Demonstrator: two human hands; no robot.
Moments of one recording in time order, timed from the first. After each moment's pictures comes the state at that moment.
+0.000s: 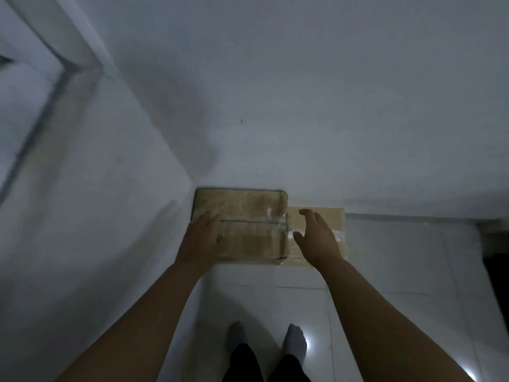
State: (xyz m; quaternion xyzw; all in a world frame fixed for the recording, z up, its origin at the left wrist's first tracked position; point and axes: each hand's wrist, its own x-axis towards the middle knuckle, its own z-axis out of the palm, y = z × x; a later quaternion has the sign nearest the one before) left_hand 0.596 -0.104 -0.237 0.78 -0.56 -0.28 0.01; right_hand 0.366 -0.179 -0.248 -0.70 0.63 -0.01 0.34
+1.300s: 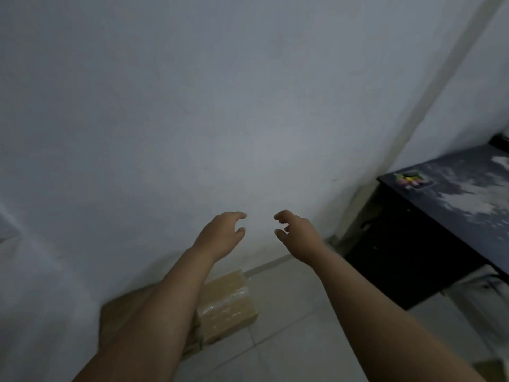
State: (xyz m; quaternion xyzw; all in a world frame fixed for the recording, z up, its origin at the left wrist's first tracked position) left_hand 0.350 -0.141 0.058 0.53 -0.79 -0.26 0.16; right_hand 0.157 -0.100 0.063 -0.65 0.71 -0.19 0.20
